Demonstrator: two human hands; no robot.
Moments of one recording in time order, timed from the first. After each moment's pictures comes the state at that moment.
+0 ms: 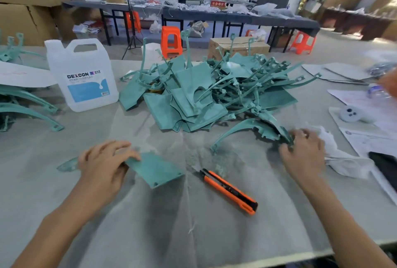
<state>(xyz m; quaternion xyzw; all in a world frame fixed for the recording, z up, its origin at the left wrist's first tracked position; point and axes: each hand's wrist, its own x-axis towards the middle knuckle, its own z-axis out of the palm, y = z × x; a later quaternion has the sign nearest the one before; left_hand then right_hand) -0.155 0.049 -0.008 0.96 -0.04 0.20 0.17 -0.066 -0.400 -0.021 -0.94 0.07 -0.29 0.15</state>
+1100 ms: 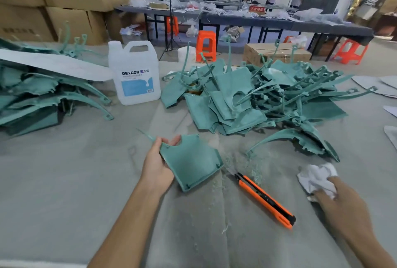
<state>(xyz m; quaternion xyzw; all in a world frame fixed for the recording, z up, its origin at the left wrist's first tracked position) -0.126 0.012 -0.019 0.26 0.23 0.06 0.94 -0.129 -0.383 -0.041 -0.95 0.09 -0.12 0.29</state>
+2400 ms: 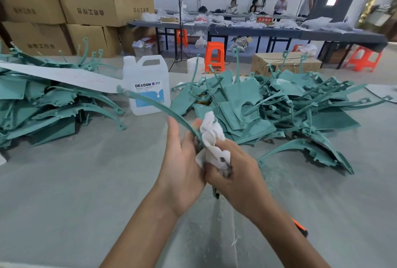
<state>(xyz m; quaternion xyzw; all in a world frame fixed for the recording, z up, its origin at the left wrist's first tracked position) -0.177 -0.030 0.073 0.42 0.00 -0.02 0.91 -0.154 -0.162 0.052 -0.79 -0.32 -0.11 0.51</state>
